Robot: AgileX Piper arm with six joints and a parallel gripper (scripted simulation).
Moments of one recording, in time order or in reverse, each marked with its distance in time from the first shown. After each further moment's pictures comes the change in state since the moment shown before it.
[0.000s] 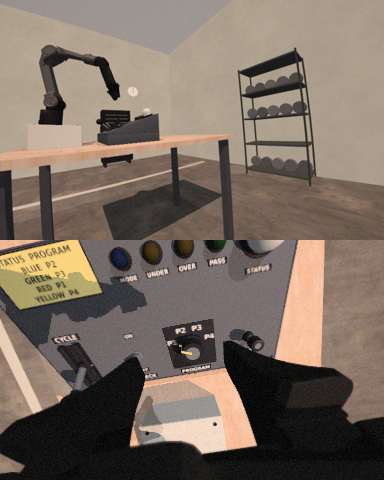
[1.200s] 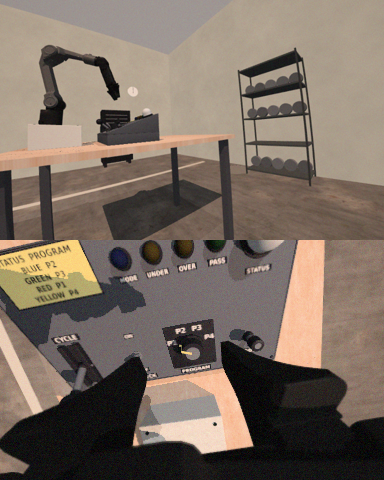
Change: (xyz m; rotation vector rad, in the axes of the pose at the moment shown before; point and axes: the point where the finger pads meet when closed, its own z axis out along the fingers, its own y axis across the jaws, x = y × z) arm 0.000 0.000 0.000 0.000 0.000 0.000
